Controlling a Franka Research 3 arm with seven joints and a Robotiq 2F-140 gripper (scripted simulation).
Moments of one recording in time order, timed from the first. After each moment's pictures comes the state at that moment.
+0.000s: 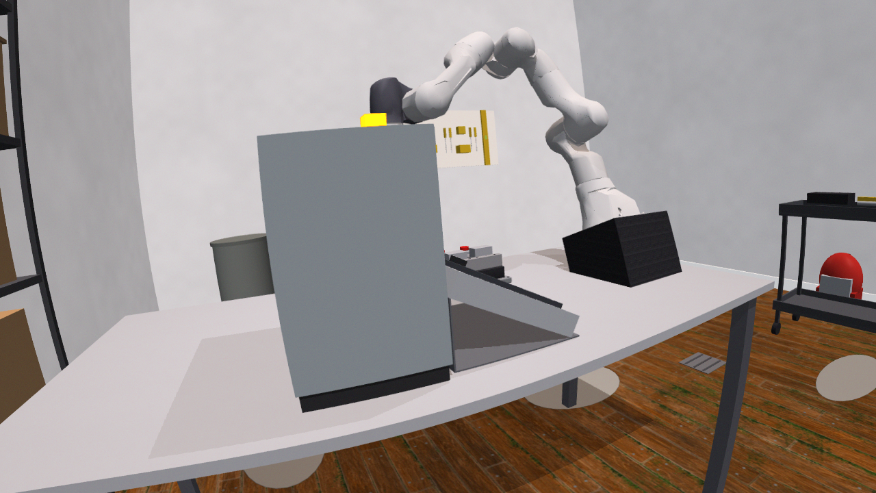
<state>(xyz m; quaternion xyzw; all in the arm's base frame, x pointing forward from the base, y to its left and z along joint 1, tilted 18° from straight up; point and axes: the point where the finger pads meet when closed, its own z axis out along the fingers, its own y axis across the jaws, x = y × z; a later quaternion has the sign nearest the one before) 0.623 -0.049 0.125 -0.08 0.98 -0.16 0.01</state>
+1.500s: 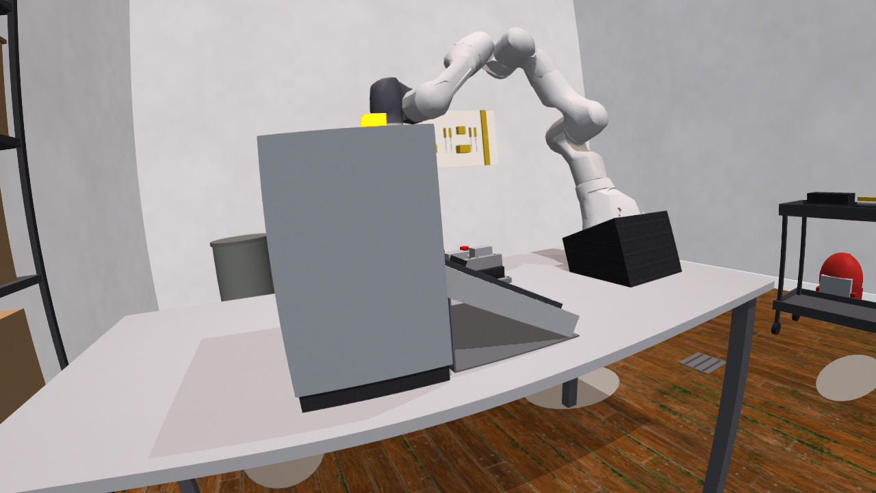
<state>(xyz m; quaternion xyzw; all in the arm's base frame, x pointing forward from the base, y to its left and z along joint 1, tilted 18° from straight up) 0.623 -0.049 0.125 -0.07 0.98 -0.16 0.01</state>
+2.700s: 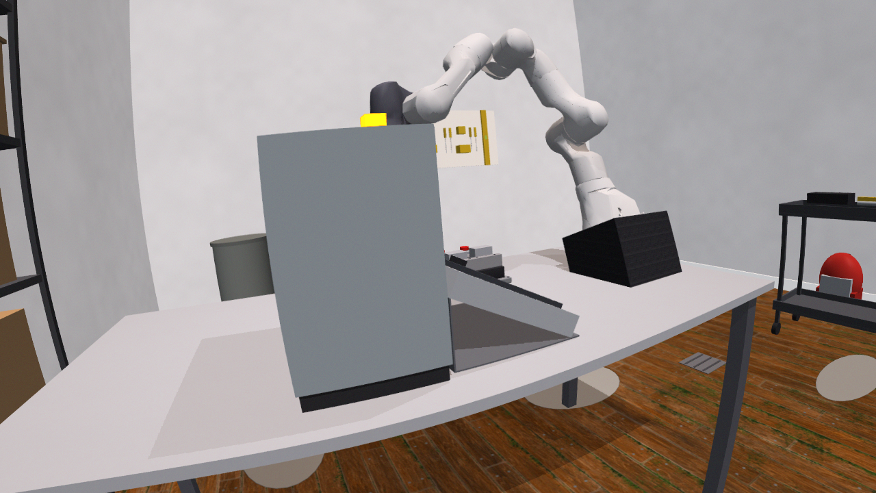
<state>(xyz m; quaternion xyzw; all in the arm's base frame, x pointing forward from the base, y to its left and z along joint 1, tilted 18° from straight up) 0.623 -0.050 0.113 -0.08 0.98 -0.16 0.00</state>
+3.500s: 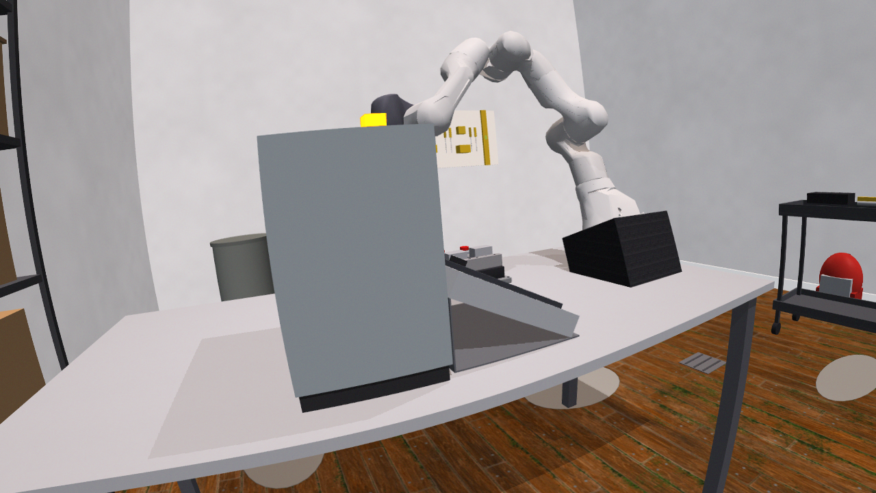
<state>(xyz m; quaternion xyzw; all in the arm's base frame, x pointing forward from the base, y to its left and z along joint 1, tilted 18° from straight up) 0.623 -0.061 0.079 -0.07 0.98 -0.16 0.00</state>
